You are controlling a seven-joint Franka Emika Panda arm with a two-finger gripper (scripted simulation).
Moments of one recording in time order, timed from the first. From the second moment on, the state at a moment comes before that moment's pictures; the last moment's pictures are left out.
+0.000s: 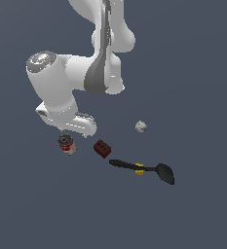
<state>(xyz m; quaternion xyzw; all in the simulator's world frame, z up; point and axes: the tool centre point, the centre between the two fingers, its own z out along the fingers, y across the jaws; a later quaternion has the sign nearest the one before) 0.012 -0.157 0.187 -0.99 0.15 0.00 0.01</state>
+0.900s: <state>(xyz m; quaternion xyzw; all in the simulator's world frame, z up) -0.009 -0.224 0.124 -0.98 0.21 0.00 0.00</state>
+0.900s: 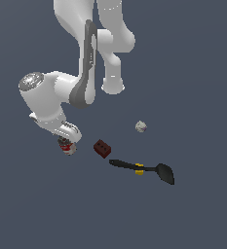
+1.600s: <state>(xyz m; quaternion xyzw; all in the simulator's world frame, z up) -0.010 -0.225 0.078 -0.98 0.21 0.00 0.00</state>
